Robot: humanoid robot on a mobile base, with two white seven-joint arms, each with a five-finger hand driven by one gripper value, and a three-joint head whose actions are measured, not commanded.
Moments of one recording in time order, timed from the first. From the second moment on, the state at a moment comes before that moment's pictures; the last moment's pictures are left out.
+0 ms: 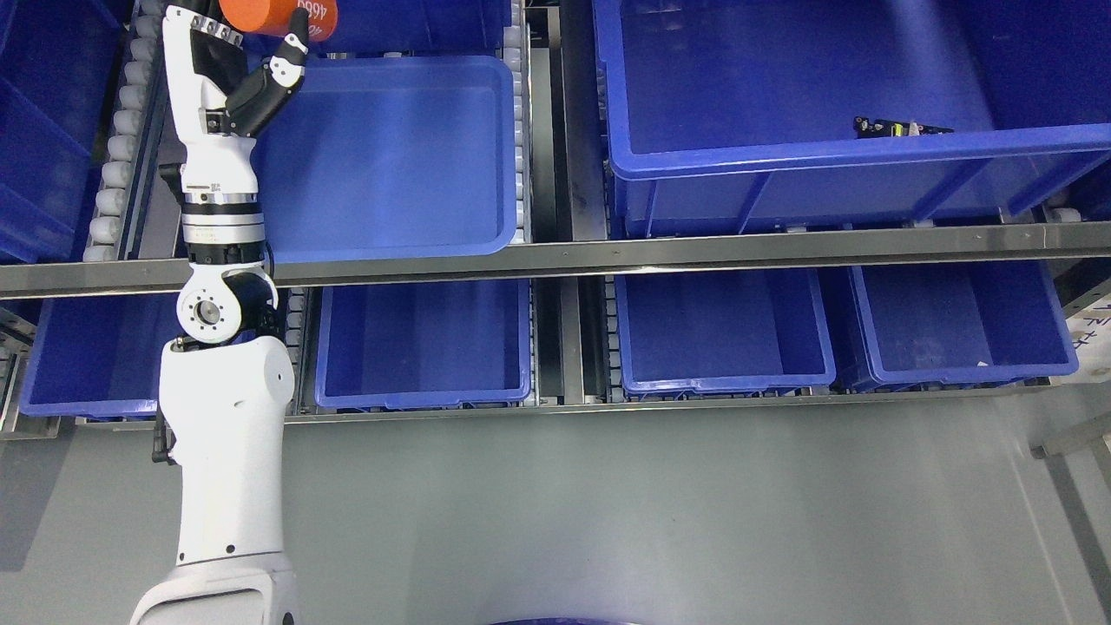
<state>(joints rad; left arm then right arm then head) -0.51 0.02 0.17 -1.32 0.16 -0.59 -0.22 0.00 0.00 0.00 0.00 0.00 -0.03 -0.03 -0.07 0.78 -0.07</state>
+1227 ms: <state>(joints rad) -0.39 0.00 0.17 -1.59 0.17 -0.77 -0.24 0.00 0.00 0.00 0.00 0.00 -0.03 -0.03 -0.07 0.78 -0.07</state>
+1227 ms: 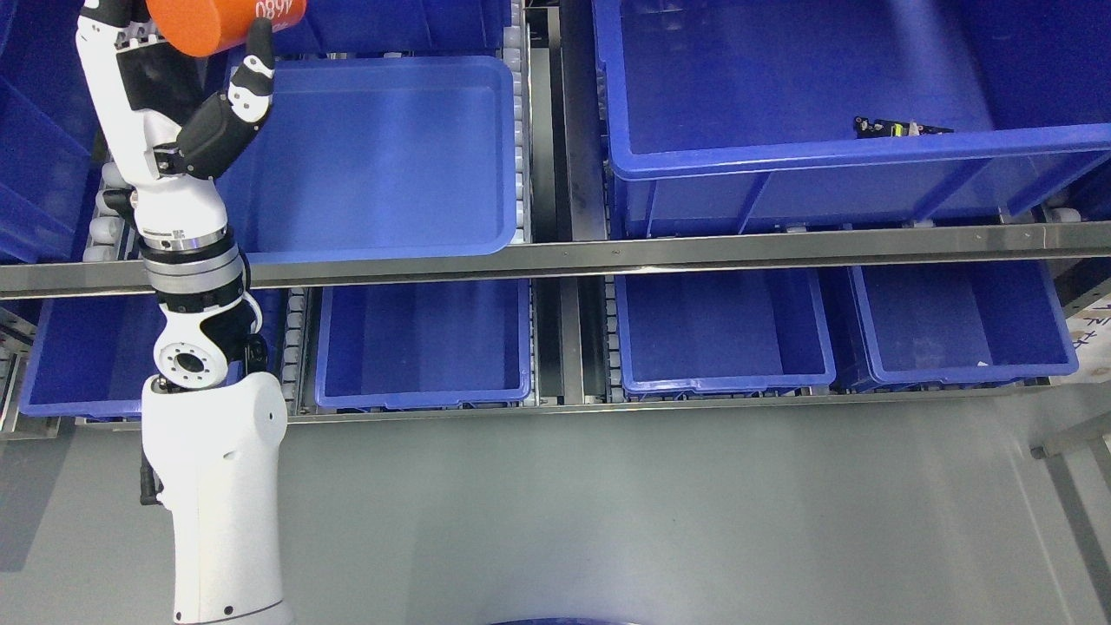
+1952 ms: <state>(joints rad) -0.12 0.00 0.15 -1.66 0.19 -0.39 -0.24 0.00 0.00 0.00 0.00 0.00 -0.02 -0.03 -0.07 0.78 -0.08</state>
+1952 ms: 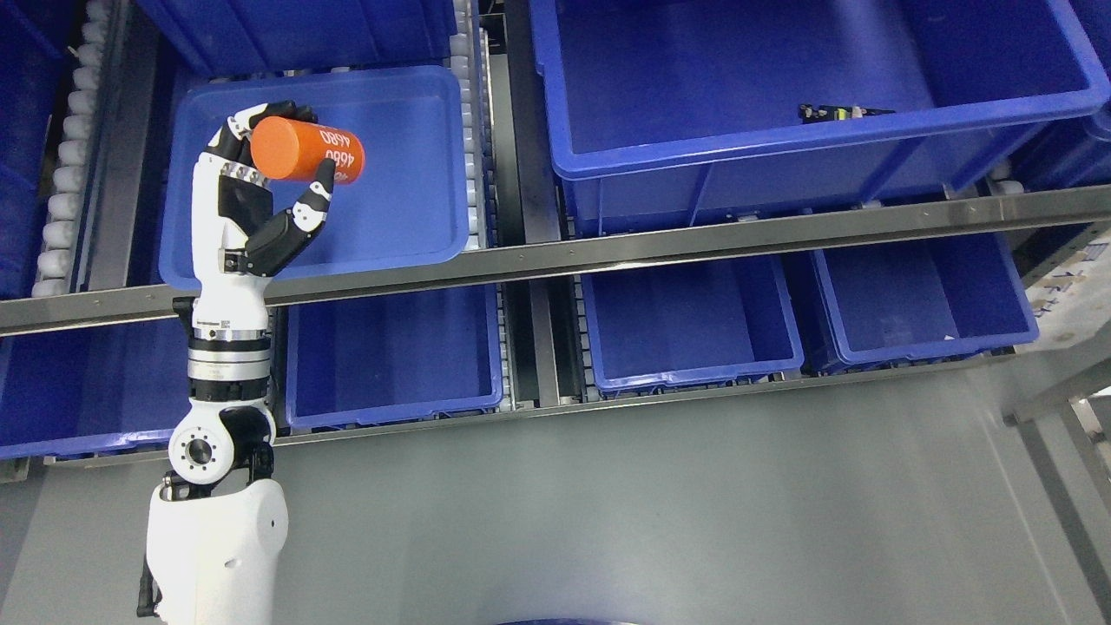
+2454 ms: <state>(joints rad) 0.02 0.05 0.16 -1.70 0.20 -0.44 -0.25 0.00 0.00 0.00 0.00 0.00 -0.02 -0.02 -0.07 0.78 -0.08</state>
